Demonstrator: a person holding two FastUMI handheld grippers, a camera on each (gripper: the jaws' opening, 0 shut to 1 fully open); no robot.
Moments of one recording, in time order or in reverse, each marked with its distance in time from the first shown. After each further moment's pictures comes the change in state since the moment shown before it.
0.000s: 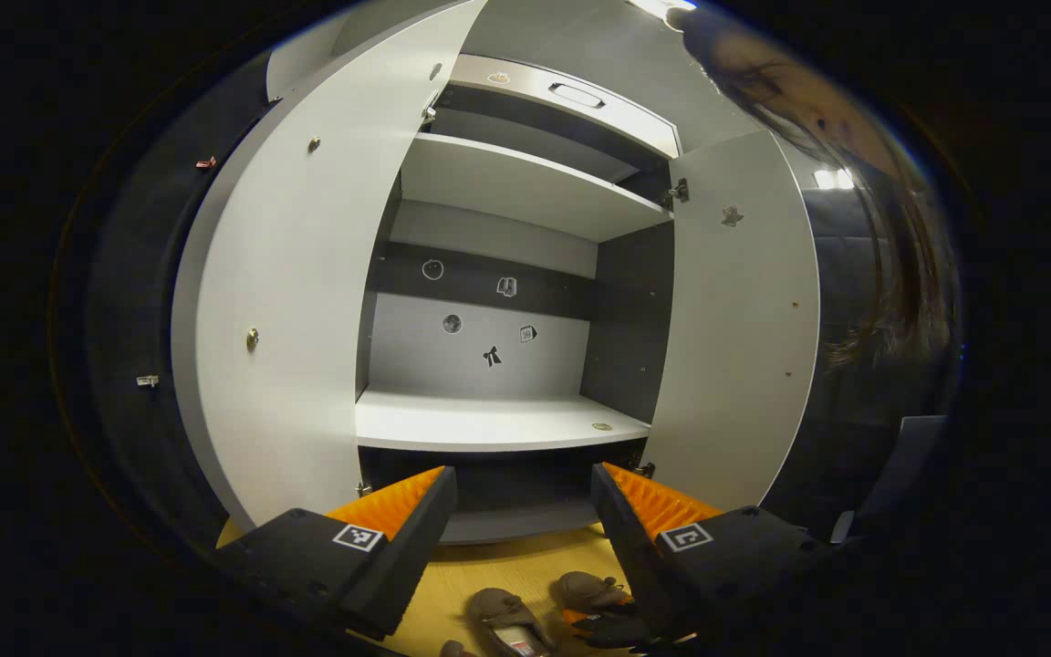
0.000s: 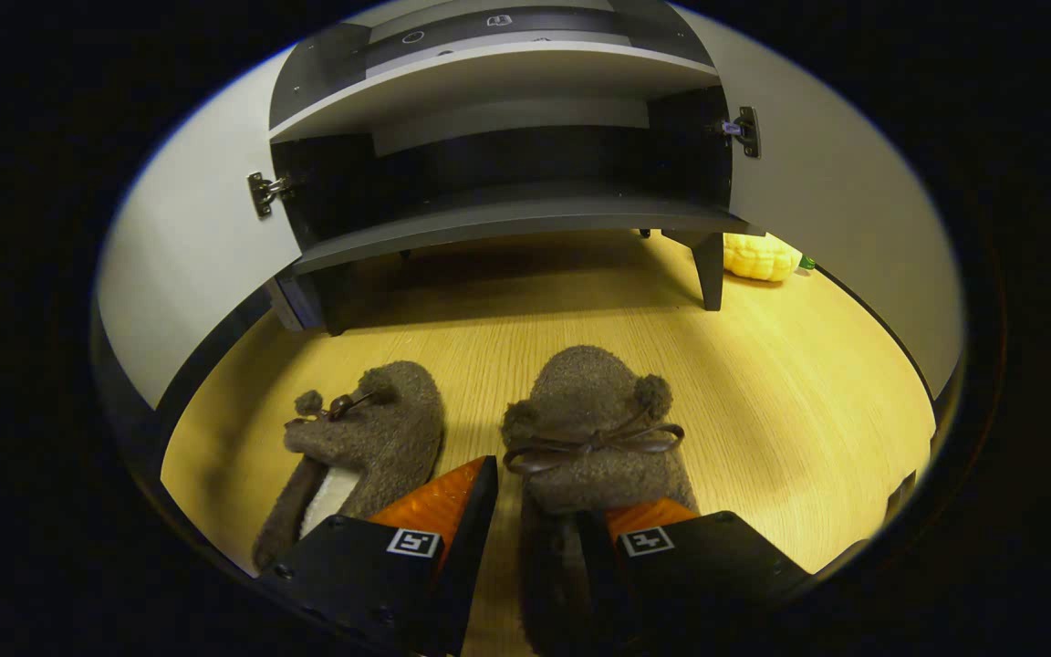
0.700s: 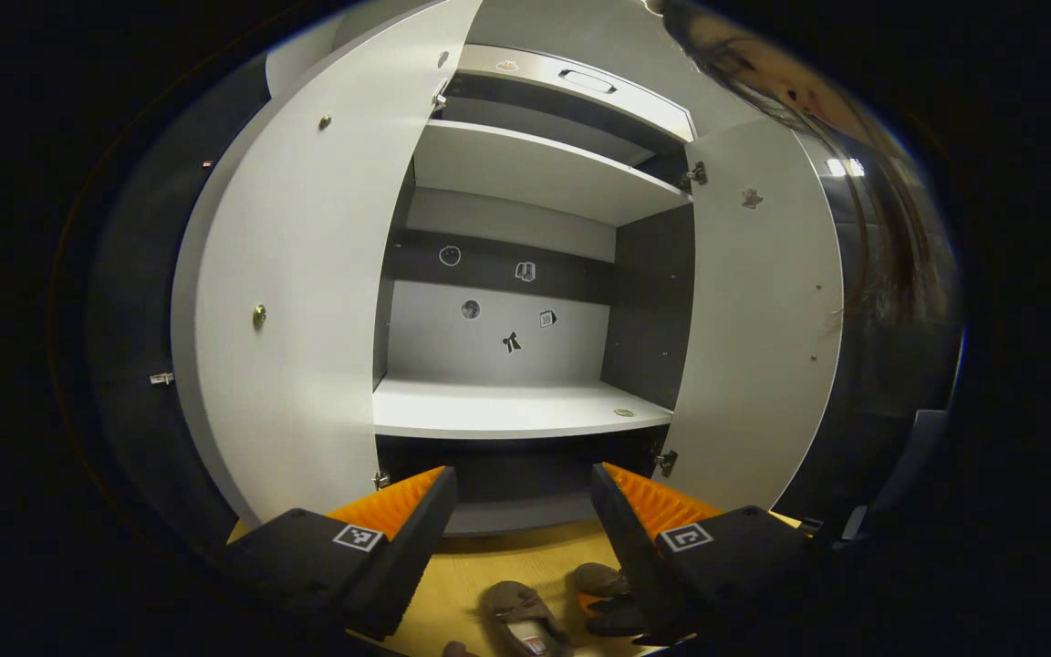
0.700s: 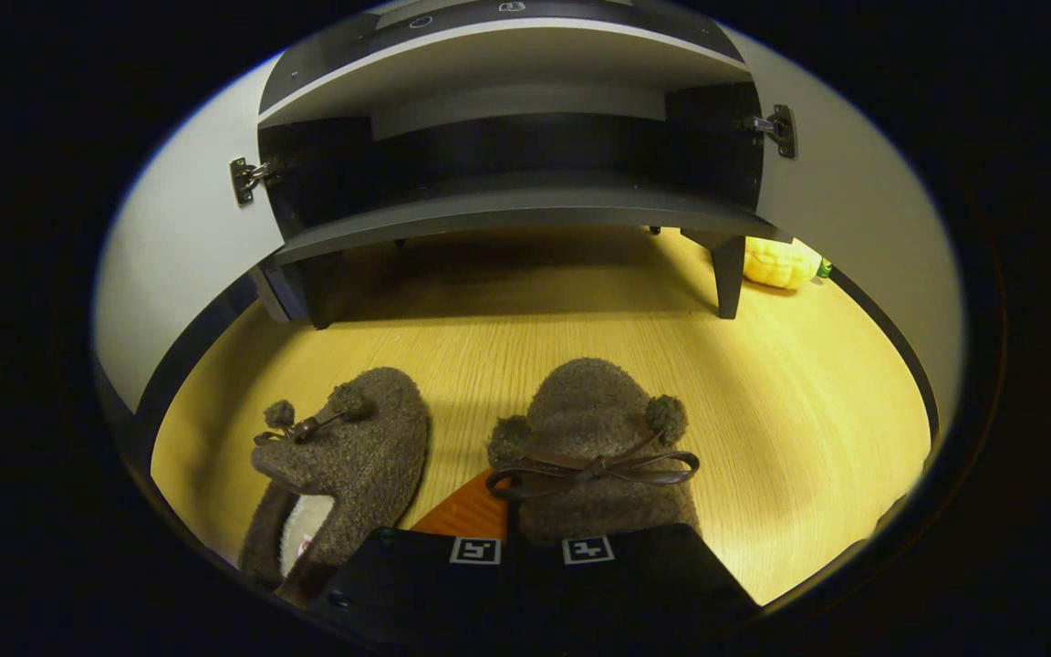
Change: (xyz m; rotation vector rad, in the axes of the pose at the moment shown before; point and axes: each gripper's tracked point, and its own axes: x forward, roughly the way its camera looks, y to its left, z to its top) left arm 0.006 0.010 -0.013 -0.005 0.040 0.052; right arm 0.018 0.000 0.004 -0.059 0.042 0.020
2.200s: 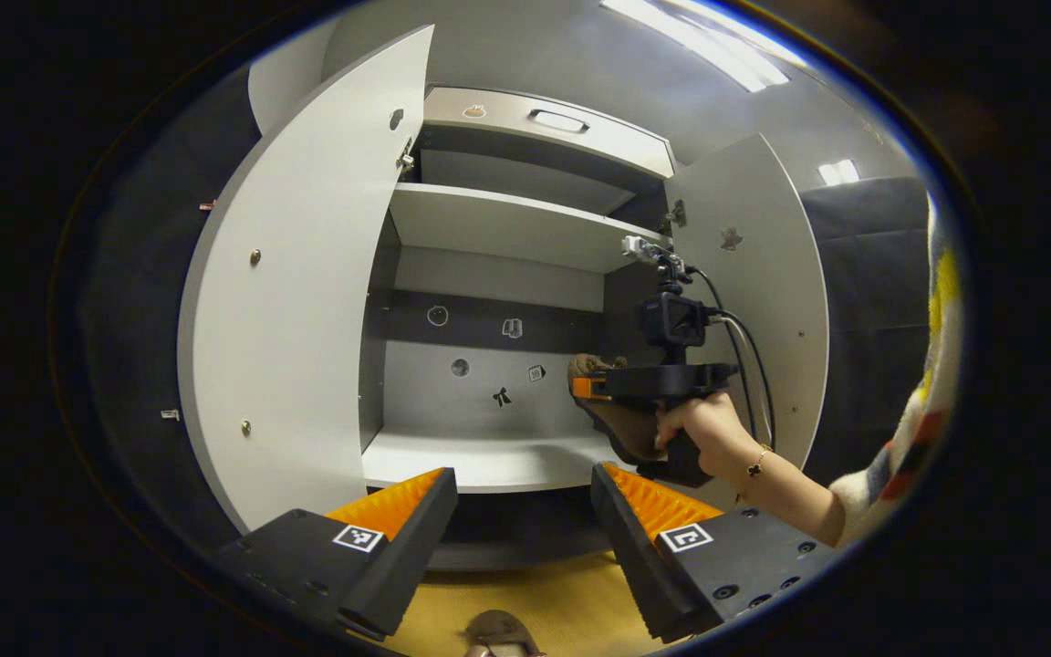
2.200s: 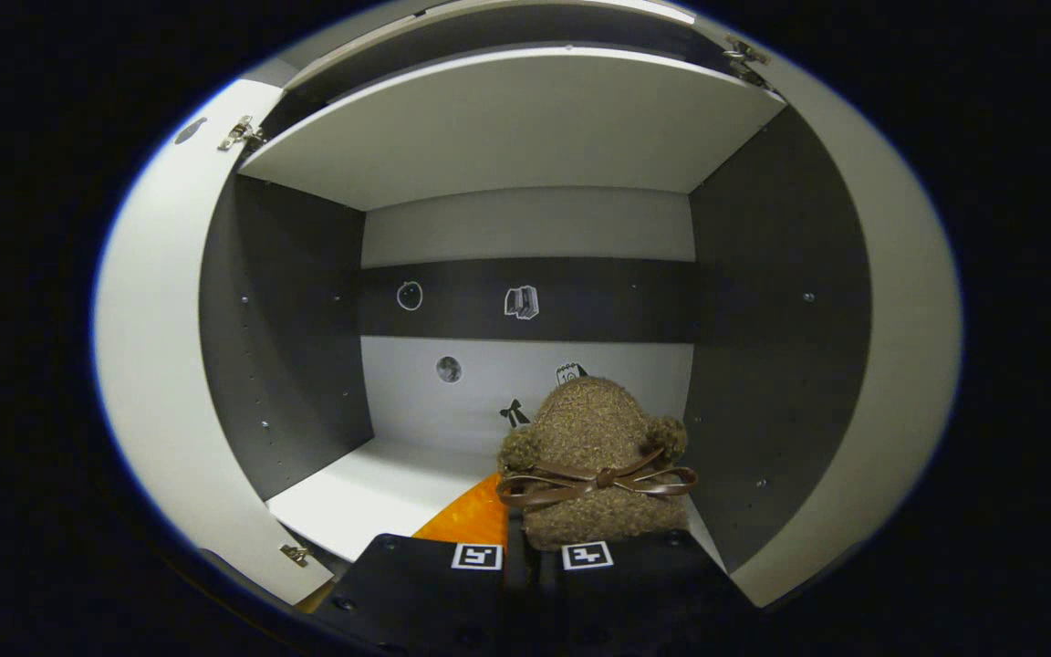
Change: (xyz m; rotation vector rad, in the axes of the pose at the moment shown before) left arm -0.004 -0.037 0.064 0.048 -0.139 0.049; right arm -0.129 -0.003 0.506 -0.113 -0.636 0.044
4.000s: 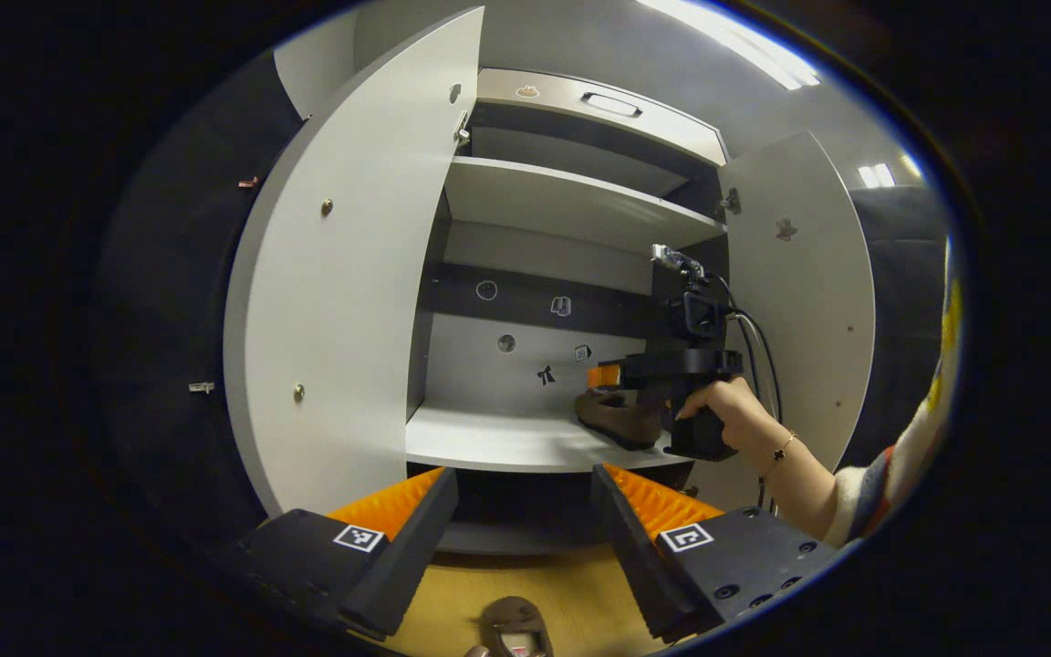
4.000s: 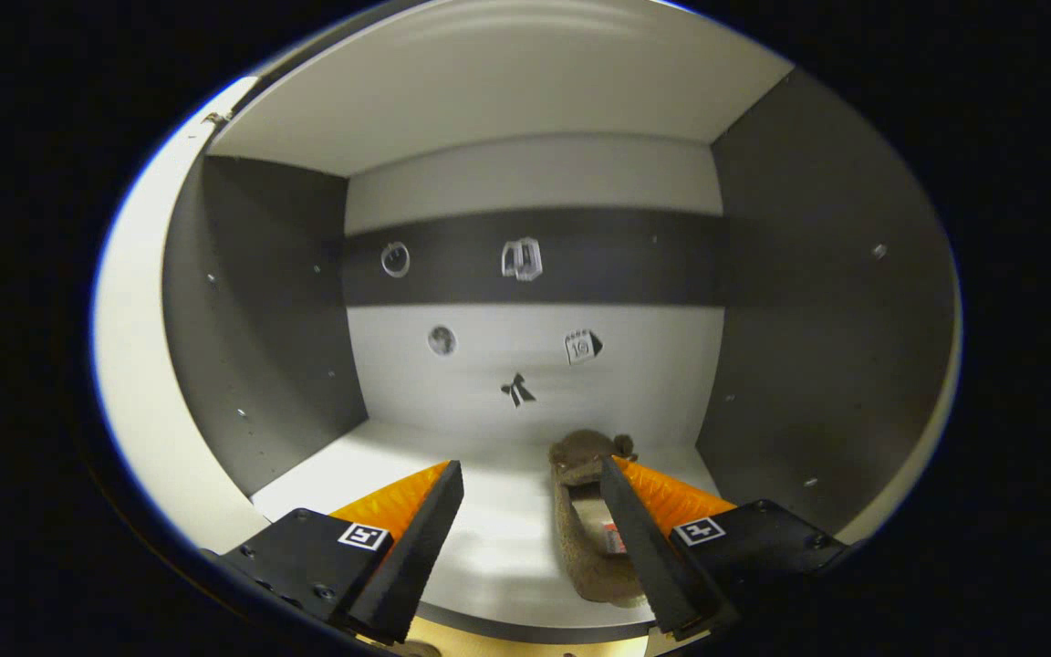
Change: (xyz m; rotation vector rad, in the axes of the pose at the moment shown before) left arm -0.012 0.033 -0.025 -0.093 0.061 0.098; right arm 0.003 0.011 -0.003 0.040 0.025 0.060
